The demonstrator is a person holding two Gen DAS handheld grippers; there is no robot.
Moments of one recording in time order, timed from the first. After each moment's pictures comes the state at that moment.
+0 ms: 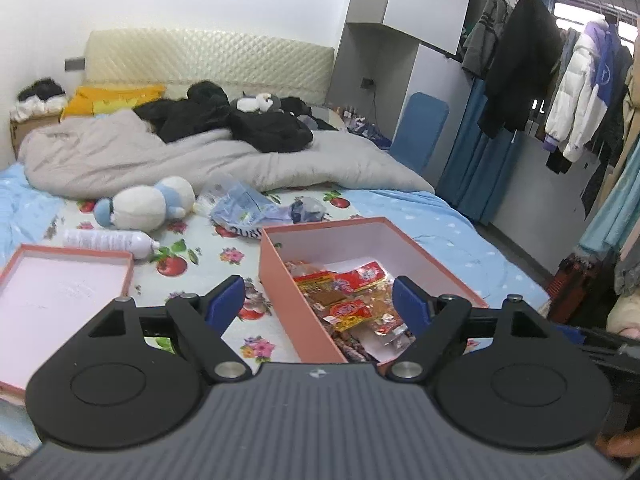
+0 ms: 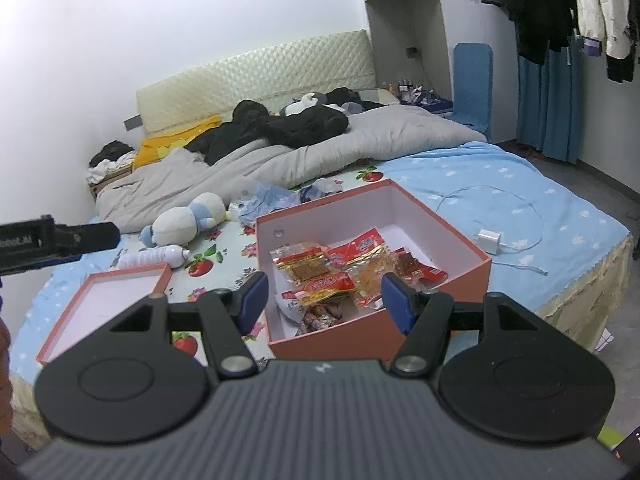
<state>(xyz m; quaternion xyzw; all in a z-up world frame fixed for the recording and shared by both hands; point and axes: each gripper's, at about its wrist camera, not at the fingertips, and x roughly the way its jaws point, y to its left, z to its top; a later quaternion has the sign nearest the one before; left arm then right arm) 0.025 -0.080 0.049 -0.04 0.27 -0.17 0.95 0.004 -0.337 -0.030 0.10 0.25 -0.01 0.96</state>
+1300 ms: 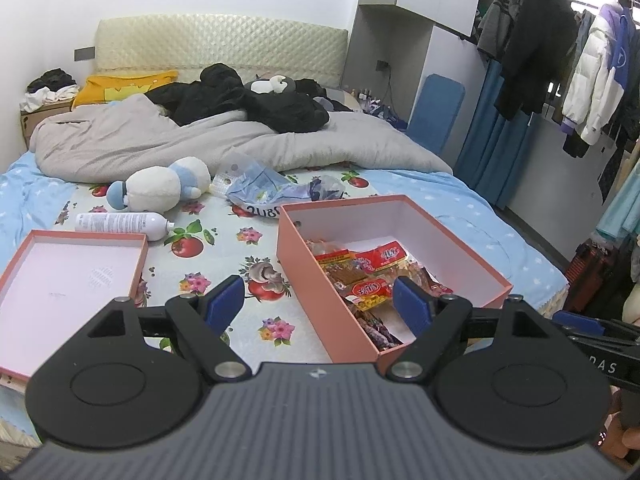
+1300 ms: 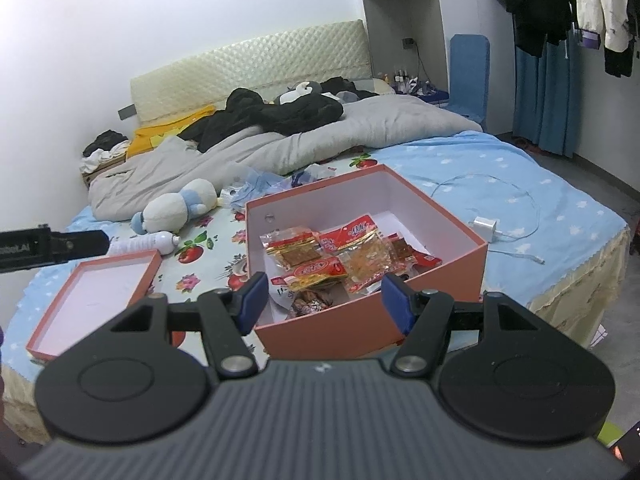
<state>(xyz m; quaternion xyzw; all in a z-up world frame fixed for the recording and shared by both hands) 0.042 -0.079 0.021 -0.03 0.30 -0.15 0.94 0.010 -0.342 -0.048 0.10 0.27 -0.02 0.96</state>
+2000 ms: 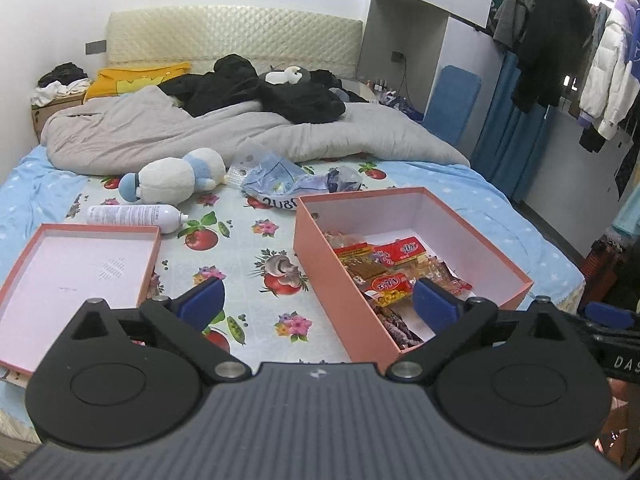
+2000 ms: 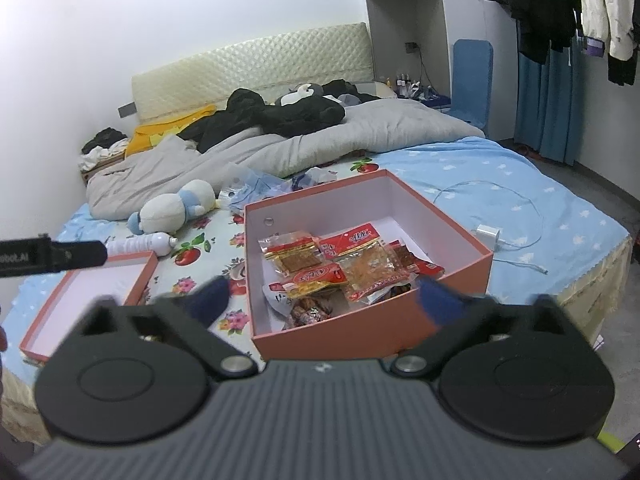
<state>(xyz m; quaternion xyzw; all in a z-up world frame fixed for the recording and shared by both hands) 0.058 -0.076 0.011 -0.03 0.31 -0.13 0.94 0.024 -0.340 -0.049 0.09 0.26 -0.03 0.96</state>
